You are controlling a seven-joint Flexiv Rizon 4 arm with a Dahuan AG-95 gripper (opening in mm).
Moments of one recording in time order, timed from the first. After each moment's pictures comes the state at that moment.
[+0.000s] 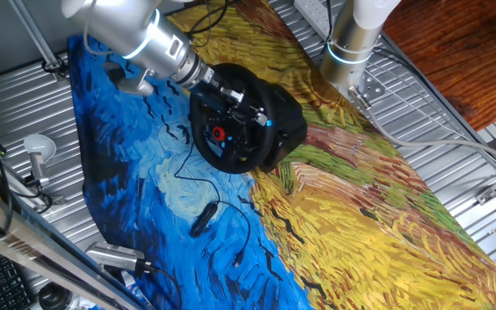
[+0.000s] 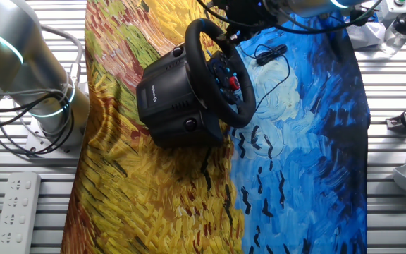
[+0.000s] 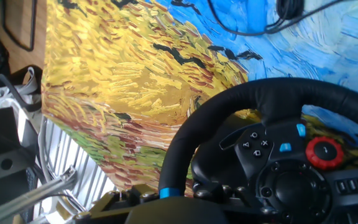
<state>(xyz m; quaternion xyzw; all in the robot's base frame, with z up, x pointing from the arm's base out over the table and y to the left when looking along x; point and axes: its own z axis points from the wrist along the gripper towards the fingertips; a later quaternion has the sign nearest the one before) 0.388 0.132 0.238 0.26 -0.90 -0.26 0.22</state>
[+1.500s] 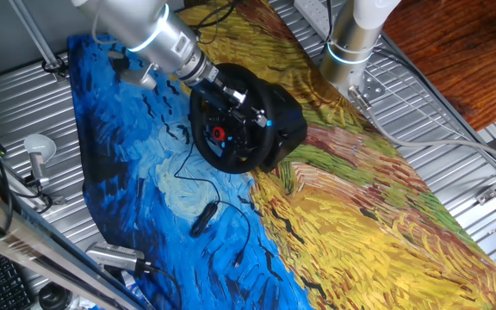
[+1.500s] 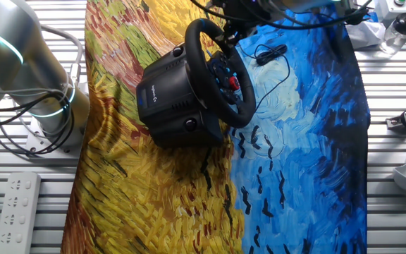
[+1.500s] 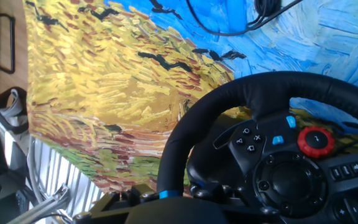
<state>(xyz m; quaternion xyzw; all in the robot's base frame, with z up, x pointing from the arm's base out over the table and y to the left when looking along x) 0.387 0.132 0.237 0.23 -0.92 -0.24 0.21</state>
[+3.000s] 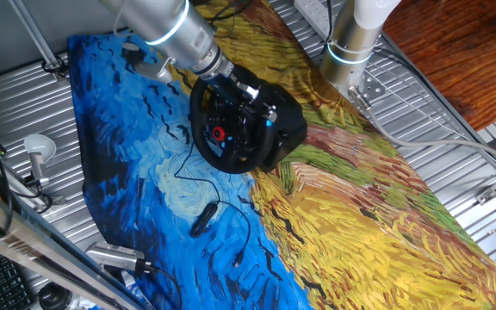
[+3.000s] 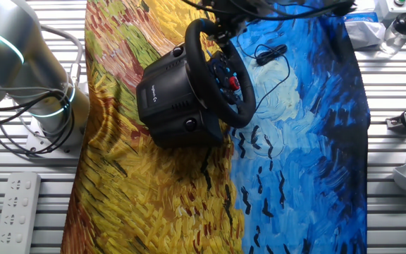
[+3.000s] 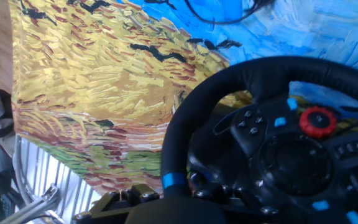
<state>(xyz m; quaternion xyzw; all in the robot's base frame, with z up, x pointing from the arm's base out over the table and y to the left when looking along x) 0.359 0.132 0.239 0.23 -0.93 -0.22 0.21</state>
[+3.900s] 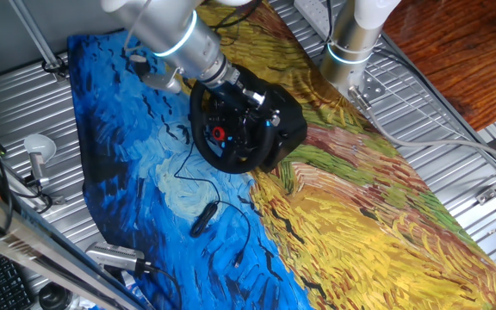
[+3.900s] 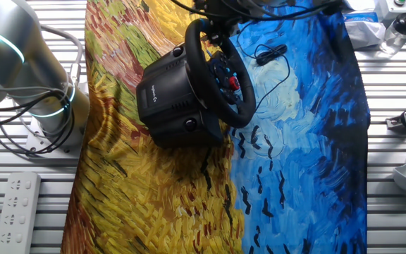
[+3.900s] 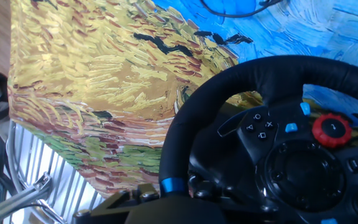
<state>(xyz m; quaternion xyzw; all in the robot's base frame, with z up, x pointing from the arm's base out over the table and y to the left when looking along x) 0.356 0.136 0.220 0.26 -0.92 -0.22 0.21</state>
